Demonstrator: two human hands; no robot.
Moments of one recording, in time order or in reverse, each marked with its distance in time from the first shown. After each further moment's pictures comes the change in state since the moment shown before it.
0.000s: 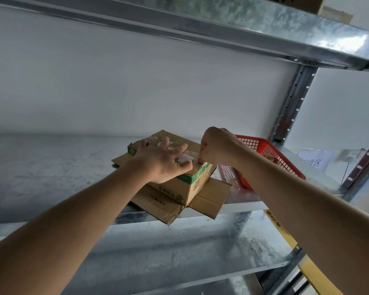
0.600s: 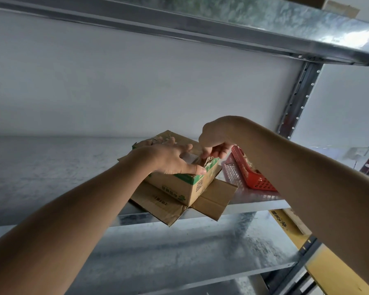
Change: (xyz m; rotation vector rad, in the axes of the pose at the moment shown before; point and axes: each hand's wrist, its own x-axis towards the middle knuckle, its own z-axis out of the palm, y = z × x) left_hand 0.004 0.008 -0.024 -0.234 -0.203 -0.063; right_hand 0.045 -0.006 -0.019 0.104 -0.447 0.124
